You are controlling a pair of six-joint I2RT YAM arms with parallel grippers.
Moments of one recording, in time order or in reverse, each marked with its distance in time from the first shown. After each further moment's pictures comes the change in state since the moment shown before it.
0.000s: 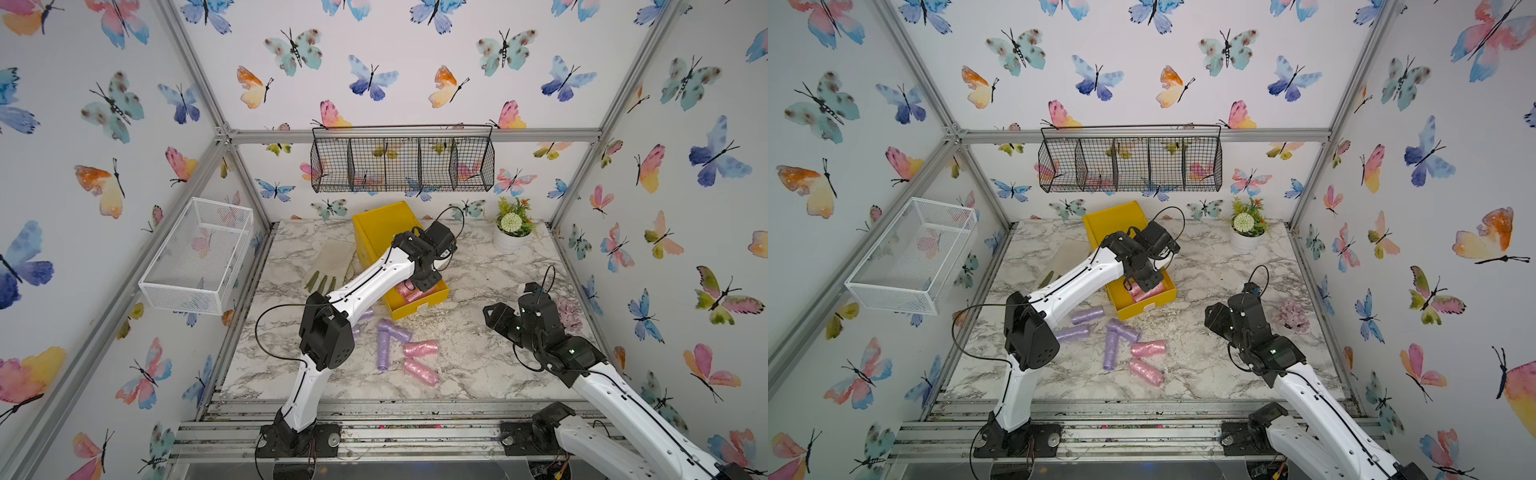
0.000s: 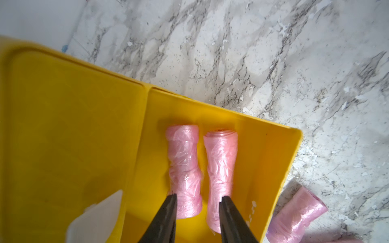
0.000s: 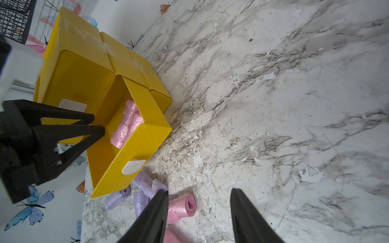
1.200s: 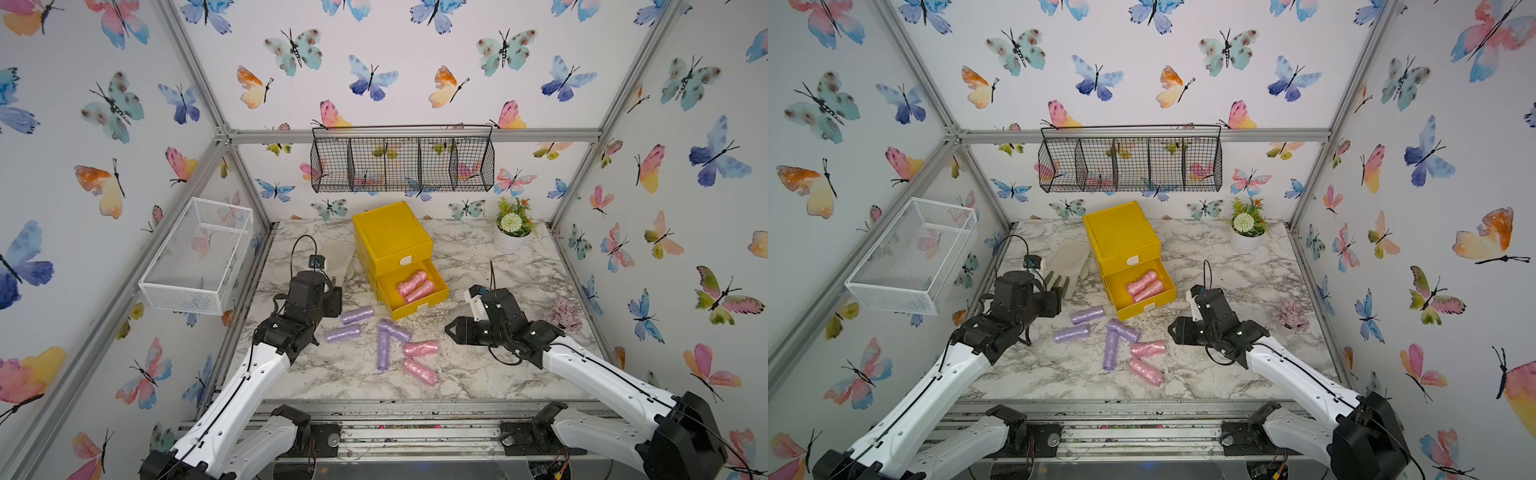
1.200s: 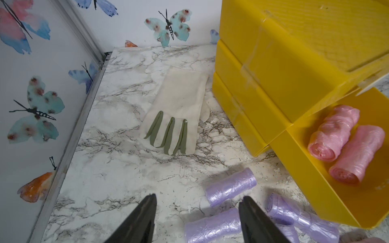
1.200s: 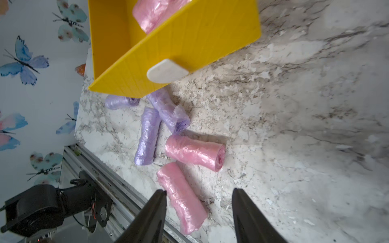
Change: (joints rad) left arm 0.460 -1.147 -1.318 0.659 -0.026 -0.371; right arm 0.224 0.293 0.039 0.093 -0.303 -0.282
